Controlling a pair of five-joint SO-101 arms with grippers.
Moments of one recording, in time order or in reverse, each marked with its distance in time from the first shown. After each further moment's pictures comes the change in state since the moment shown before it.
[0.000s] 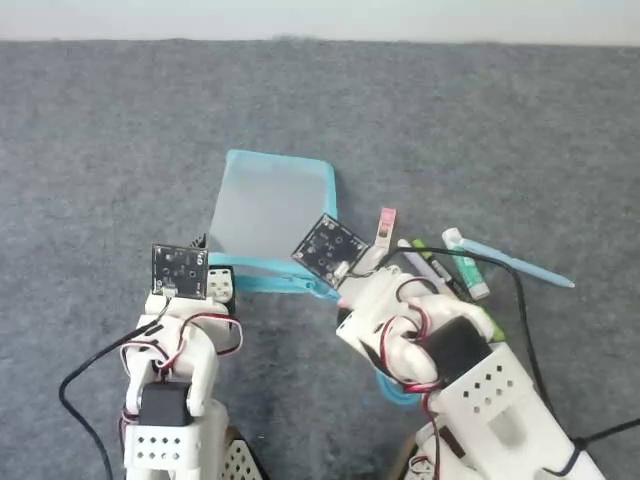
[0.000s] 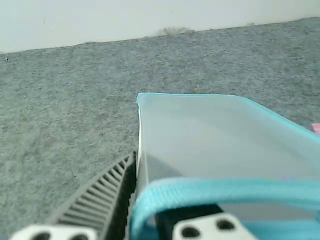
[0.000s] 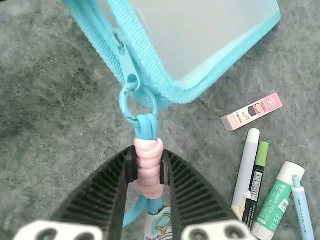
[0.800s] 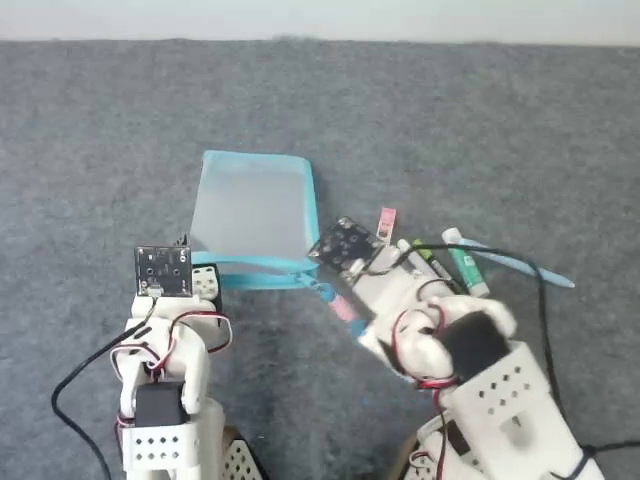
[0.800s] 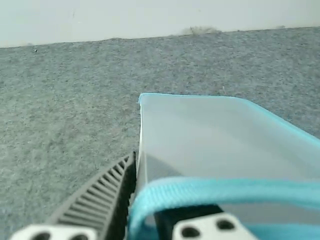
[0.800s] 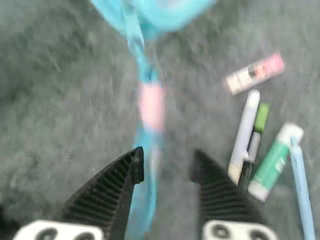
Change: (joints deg) left arm -4.8 0.0 0.0 0.0 0.4; right arm 4.5 0.1 -7.8 16.2 3.8
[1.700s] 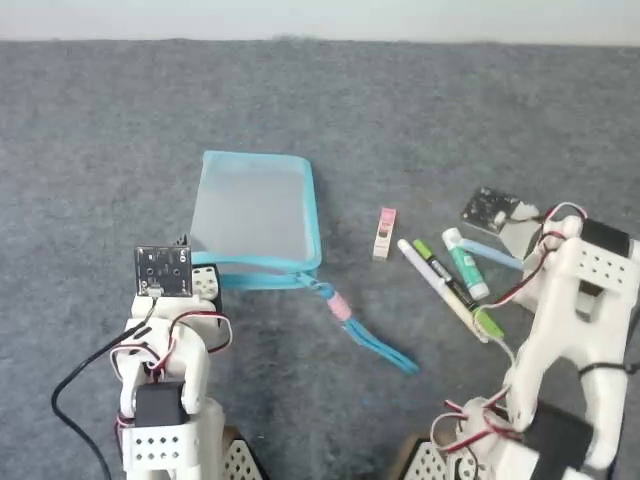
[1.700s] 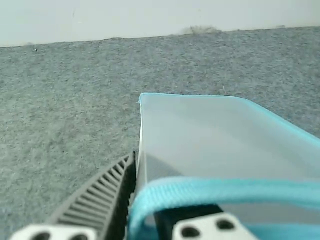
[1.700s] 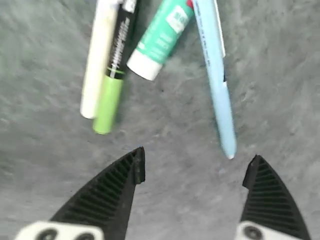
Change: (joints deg) left arm 0.0 0.0 0.0 0.1 0.0; right arm 55.6 39.8 -8.9 -15.8 58.7
